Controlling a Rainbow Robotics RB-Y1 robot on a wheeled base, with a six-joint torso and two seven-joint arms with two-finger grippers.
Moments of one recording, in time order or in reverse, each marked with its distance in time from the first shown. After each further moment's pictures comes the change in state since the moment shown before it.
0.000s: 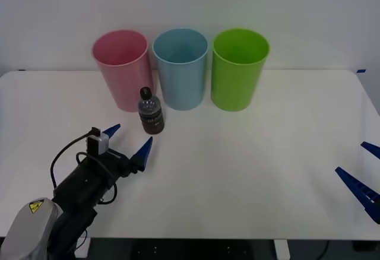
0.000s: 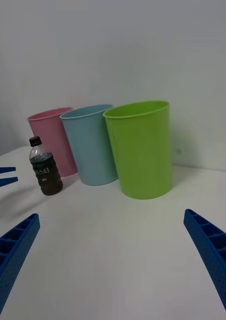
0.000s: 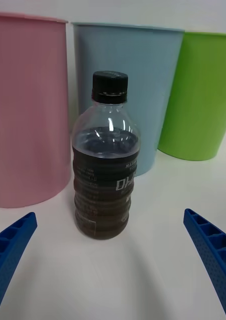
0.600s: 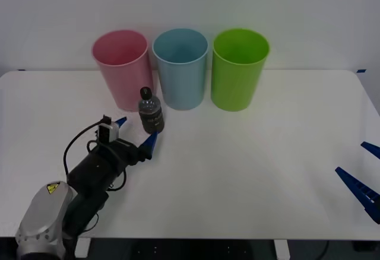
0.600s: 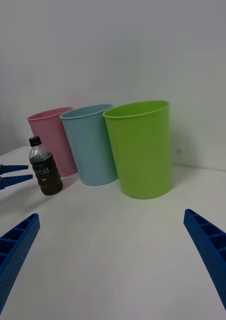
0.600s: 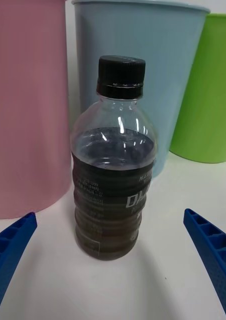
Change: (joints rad) right arm 0.000 0.000 0.000 0.000 0.000 0.000 0.000; left arm -0.129 0.000 -0.018 0.132 -0.002 0.063 -0.009
